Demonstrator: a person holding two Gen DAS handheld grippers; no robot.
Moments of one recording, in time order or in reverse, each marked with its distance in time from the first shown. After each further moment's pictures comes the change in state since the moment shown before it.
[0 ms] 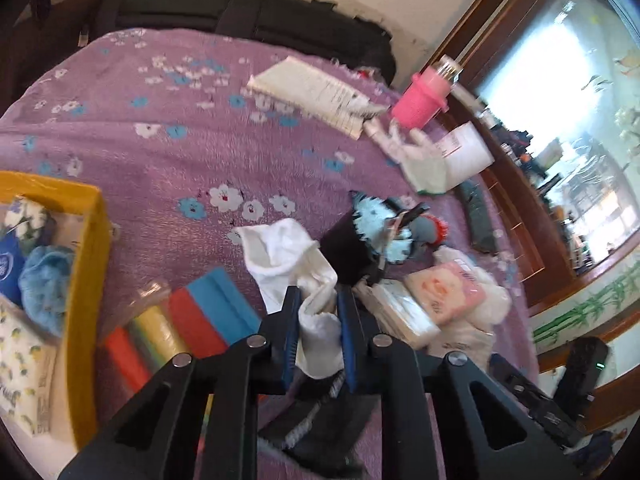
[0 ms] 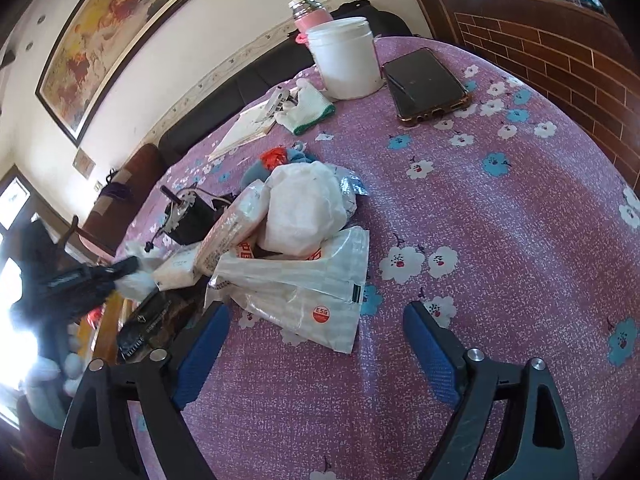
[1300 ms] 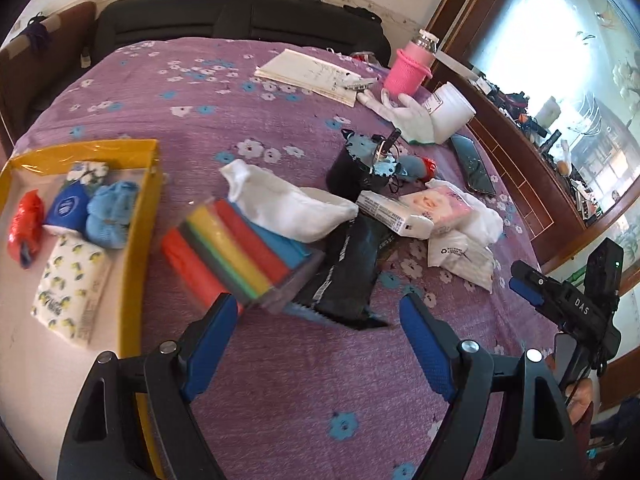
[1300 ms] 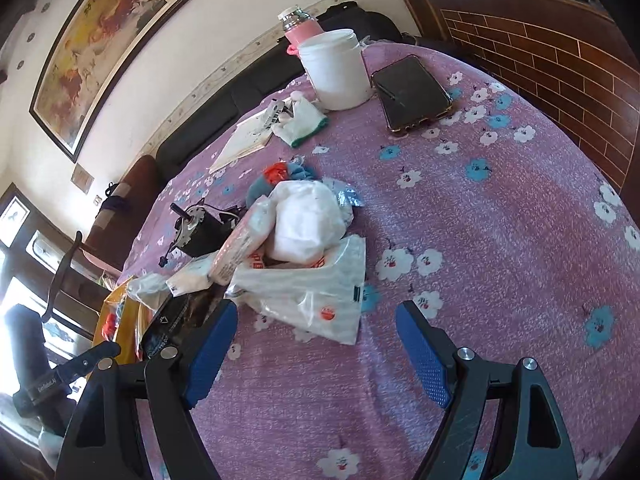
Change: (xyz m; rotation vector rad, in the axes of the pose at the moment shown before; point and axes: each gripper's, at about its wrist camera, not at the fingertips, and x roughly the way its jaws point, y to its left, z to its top) left arm -0.043 -0.012 -0.056 0.105 0.052 0.104; right arm -0.026 -0.004 0.008 0.066 -0.015 0.014
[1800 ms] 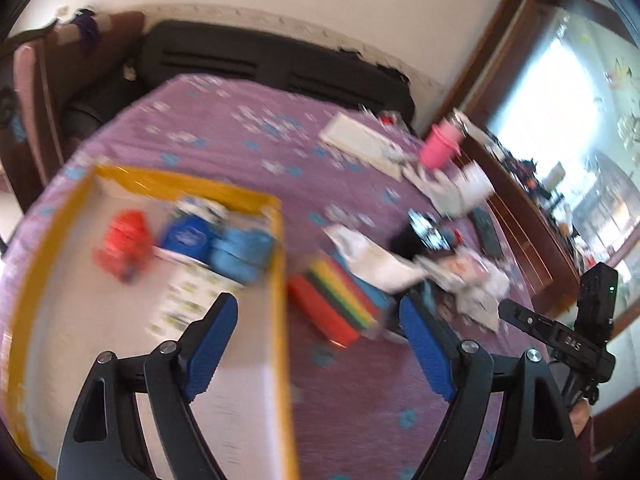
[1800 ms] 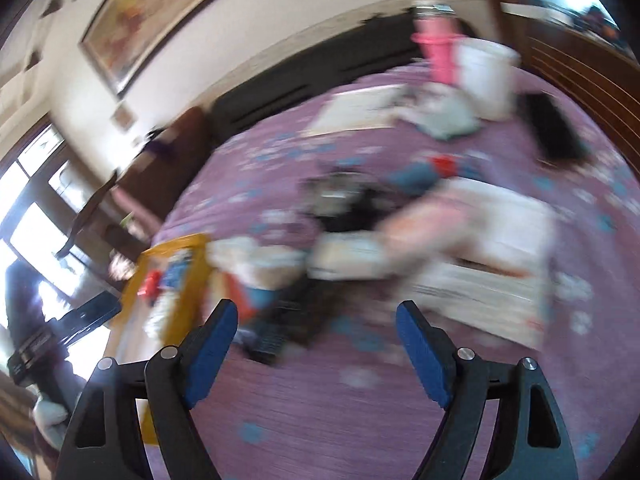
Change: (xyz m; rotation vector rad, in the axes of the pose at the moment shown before) left arm -0.074 0.082 0.000 -0.094 -0.174 0.005; right arm 0.018 0.103 -0.014 -0.159 0.055 0.047
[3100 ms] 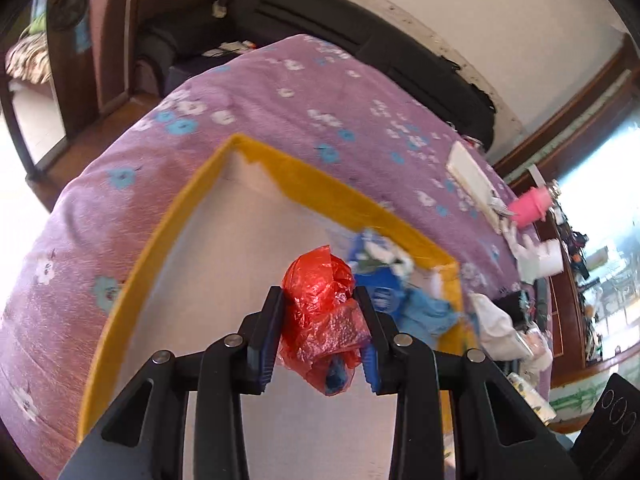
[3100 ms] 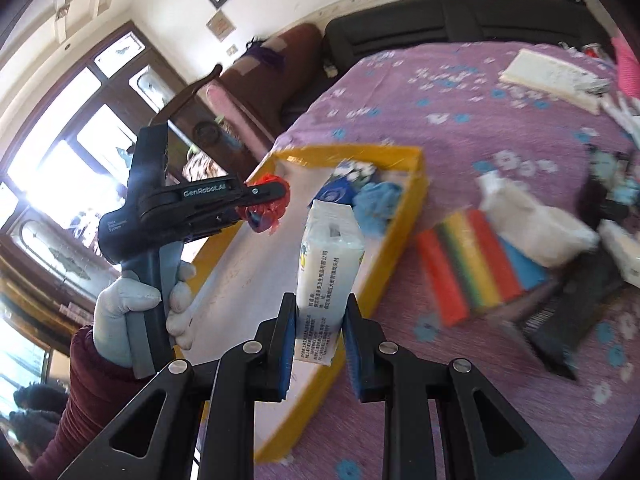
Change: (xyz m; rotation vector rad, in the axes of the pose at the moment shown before) left arm 0.024 0.173 0.040 -0.337 0.066 0.110; right arm 0.116 0.225 -0.034 -0.323 0.308 0.323
